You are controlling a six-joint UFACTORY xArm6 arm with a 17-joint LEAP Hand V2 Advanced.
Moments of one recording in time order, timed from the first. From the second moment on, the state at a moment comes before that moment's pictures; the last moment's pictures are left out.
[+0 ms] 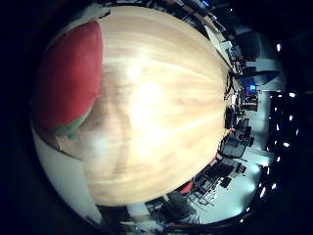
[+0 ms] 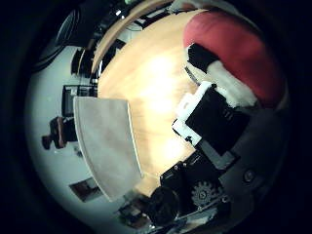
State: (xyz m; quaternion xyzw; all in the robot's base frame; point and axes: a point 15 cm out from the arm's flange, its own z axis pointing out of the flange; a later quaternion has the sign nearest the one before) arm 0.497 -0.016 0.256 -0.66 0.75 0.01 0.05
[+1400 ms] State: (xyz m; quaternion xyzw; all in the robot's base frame) arm 0.385 0.242 0.430 -0.85 0.50 -0.04 0.16
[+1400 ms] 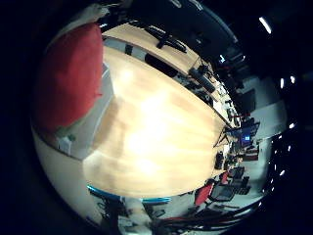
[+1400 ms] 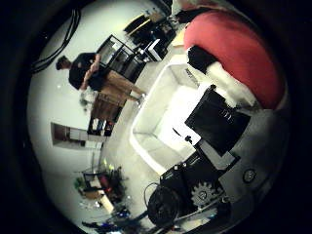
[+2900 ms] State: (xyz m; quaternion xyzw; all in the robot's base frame) arm 0.381 0.311 0.402 -0.93 0.35 -0.06 0.13
